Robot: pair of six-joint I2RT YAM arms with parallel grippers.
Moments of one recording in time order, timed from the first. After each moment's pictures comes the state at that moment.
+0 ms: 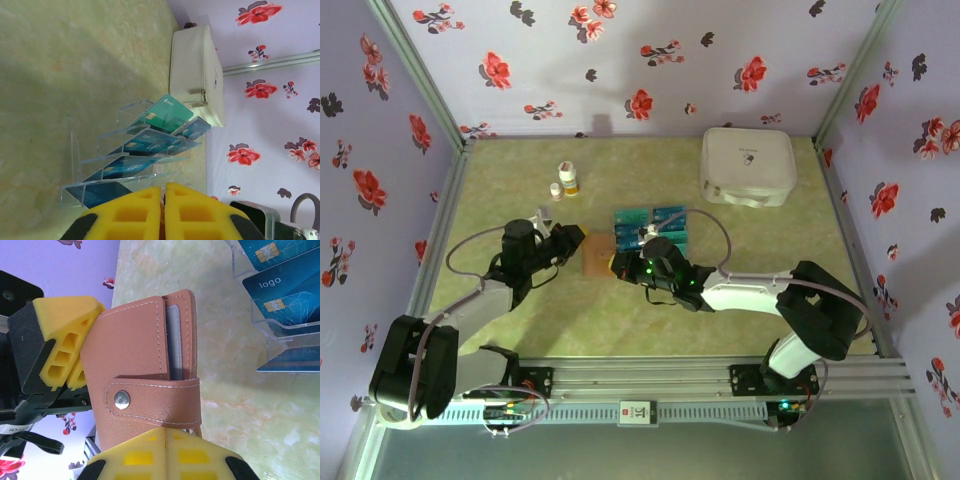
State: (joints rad) left arm -0.33 1.20 0.44 0.39 0.47 -1.11; right arm 0.98 1.55 0.73 0.39 -0.08 1.12
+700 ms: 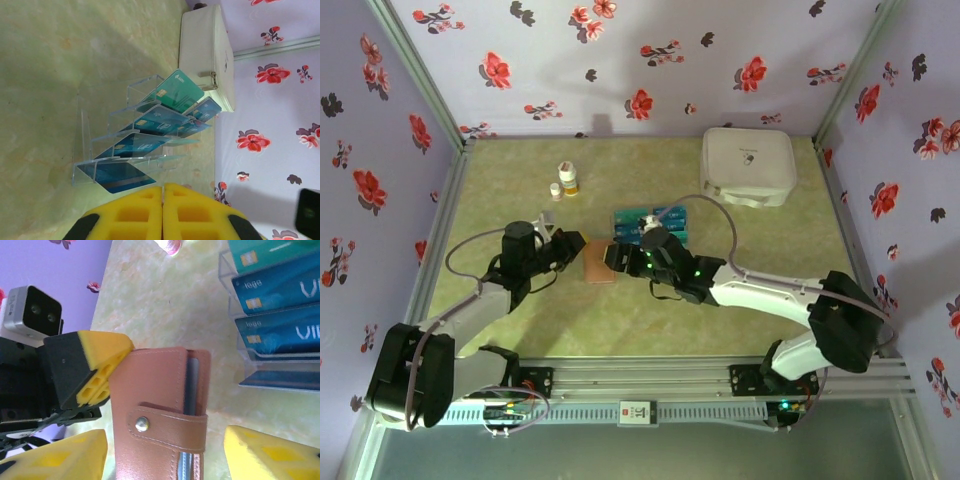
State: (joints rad) left arm -0.33 1.16 0.44 0.28 0.50 -1.06; right arm 1.01 1.44 0.89 0.01 0.05 0.94
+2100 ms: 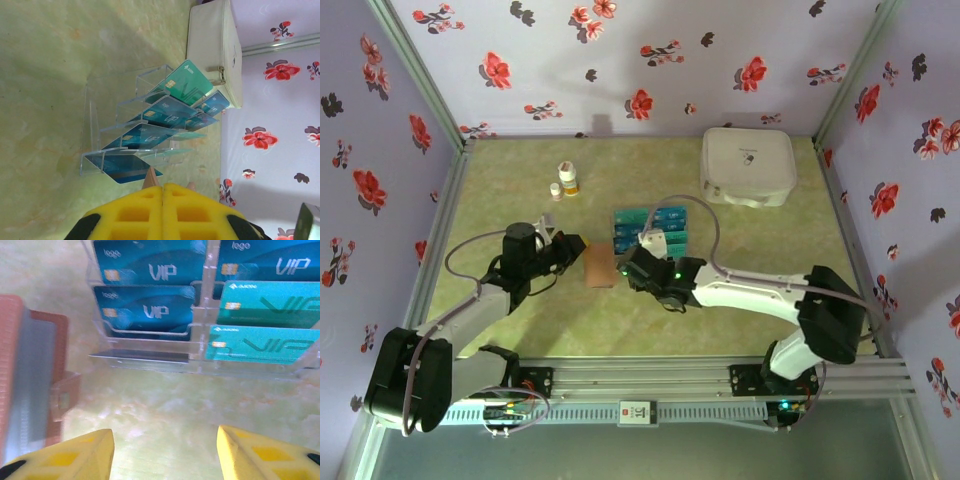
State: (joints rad) left arm -0.34 1.13 0.44 0.23 0.49 -1.05; right arm 1.12 1.49 0.99 -0.47 0.44 0.81
